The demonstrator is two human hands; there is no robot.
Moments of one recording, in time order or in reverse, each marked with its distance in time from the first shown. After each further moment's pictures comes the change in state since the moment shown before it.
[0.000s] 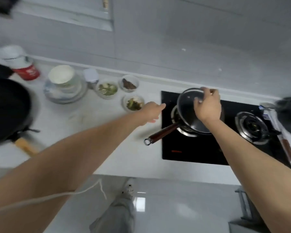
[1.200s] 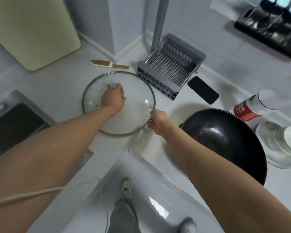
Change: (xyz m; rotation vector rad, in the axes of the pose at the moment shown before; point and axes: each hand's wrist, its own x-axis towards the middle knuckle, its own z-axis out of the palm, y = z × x) left_hand -0.248 -0.447 -0.876 0.528 0.933 -0.293; right_hand -0.331 -0.919 0.406 0.703 -1.143 0.480
